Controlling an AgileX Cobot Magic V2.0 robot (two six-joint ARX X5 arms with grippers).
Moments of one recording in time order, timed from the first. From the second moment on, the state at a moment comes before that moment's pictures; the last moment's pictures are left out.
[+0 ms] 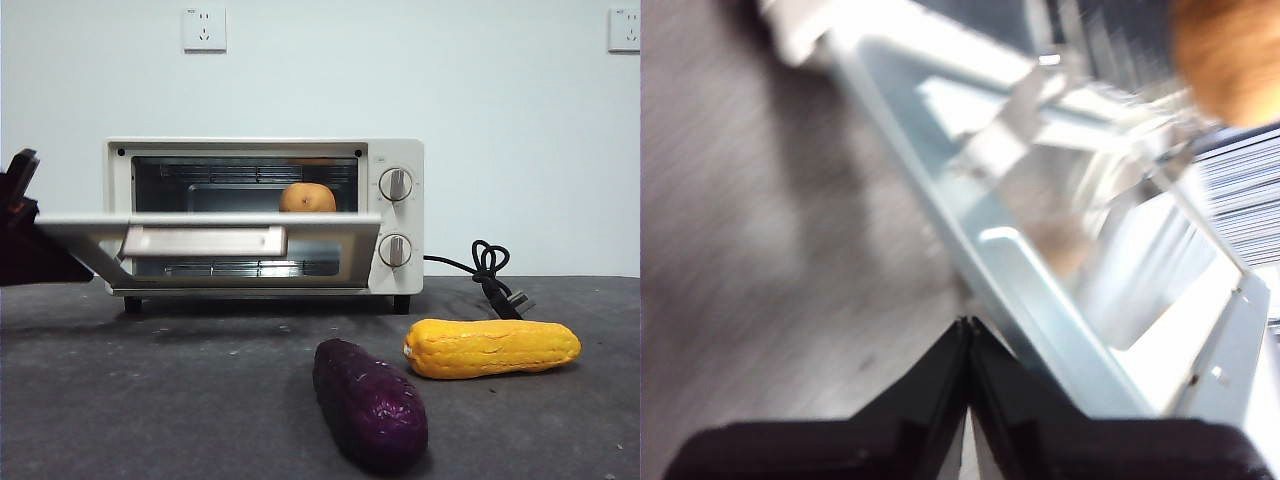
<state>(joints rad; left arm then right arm) 0.18 1.81 0.96 -0.12 1.02 -0.10 0.67 0.70 1.25 -1.03 0.06 0.25</state>
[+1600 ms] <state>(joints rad) 0.17 1.54 0.96 0.21 0.97 -0.46 0.67 0.77 1.25 -1.03 0.06 0.26</state>
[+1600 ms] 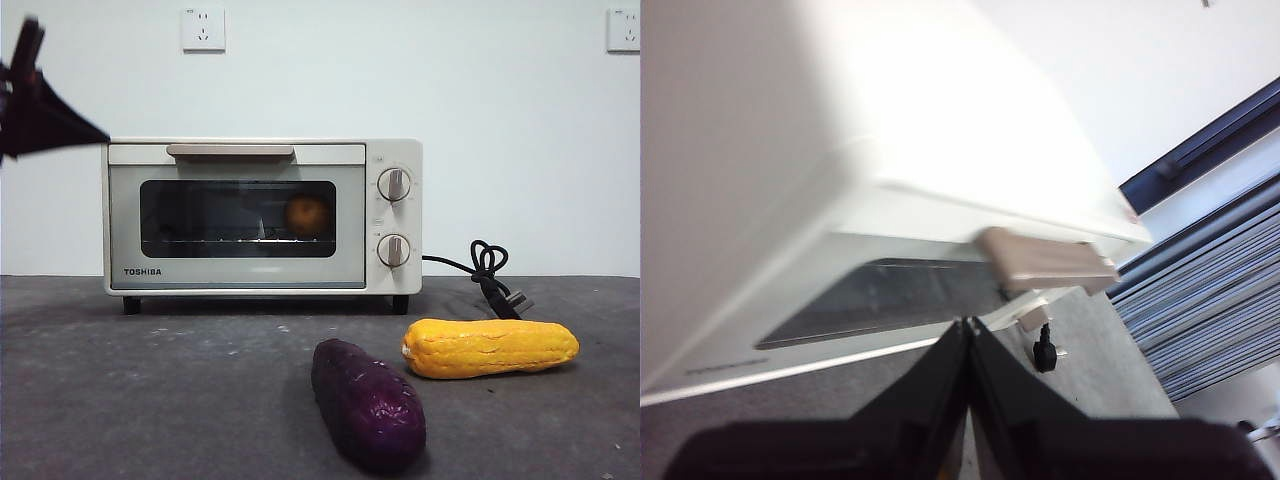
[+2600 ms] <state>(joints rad) -0.08 0.64 0.96 -0.87 0.41 -0.01 0.67 0.93 1.25 -1.03 -0.13 0.12</state>
